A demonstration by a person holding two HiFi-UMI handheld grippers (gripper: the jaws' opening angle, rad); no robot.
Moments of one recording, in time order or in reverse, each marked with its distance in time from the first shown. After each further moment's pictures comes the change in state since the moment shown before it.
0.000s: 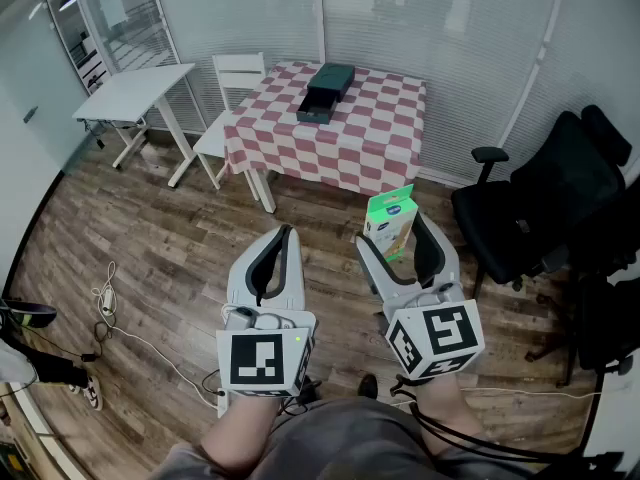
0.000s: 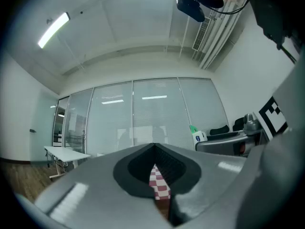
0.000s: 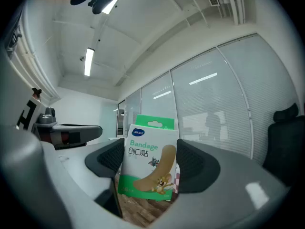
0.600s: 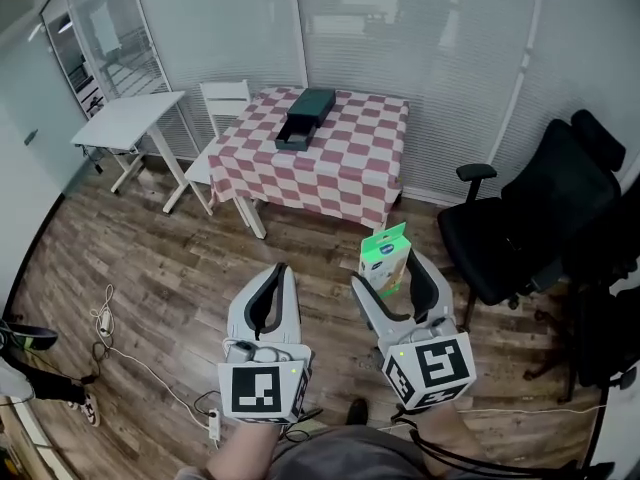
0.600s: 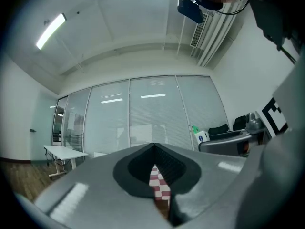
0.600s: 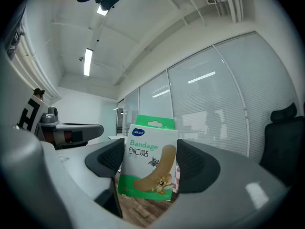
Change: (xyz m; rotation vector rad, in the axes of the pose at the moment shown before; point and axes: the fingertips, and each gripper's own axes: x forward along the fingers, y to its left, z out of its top) left arm 0.027 -0.071 -0.007 -0.002 0.015 0.010; right arm -0.034 -0.071 -0.009 0.006 0.024 0.005
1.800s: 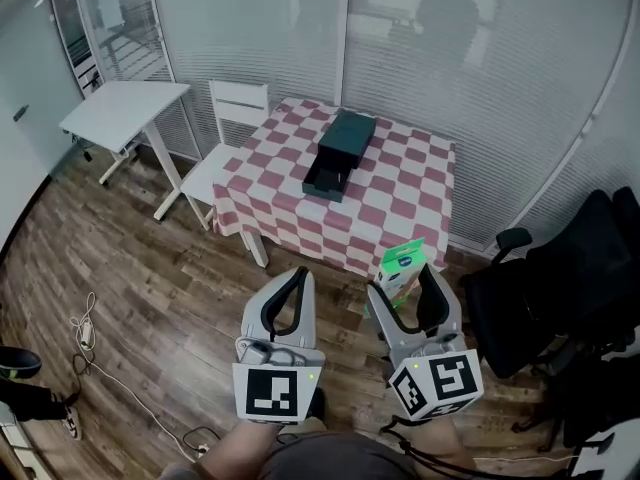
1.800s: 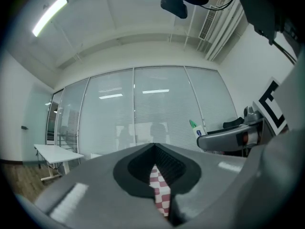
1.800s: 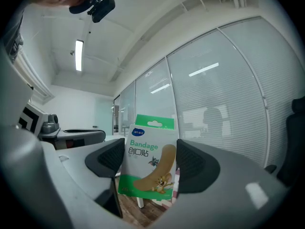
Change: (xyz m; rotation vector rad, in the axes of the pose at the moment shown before) left arm 0.231 0.169 -0.050 0.008 -0.015 -0.025; right arm 0.287 -0.030 -0.010 0.020 0.024 0.004
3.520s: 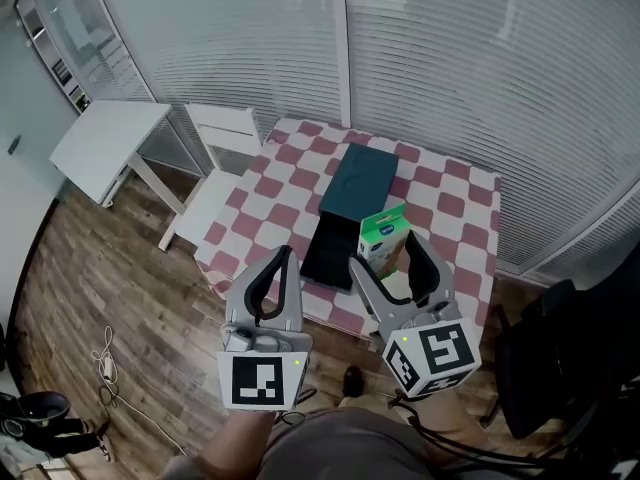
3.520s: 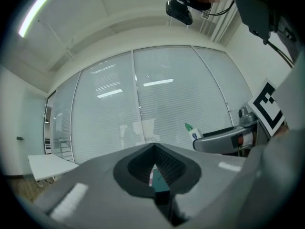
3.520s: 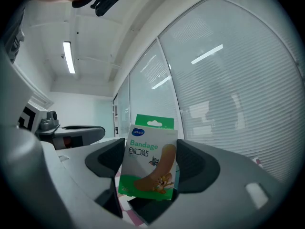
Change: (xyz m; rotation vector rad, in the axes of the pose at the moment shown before) left arm 0.319 0.124 -0.043 0.065 0.065 0.055; right arm 0.334 -0.137 -0.001 0.054 0.027 0.105
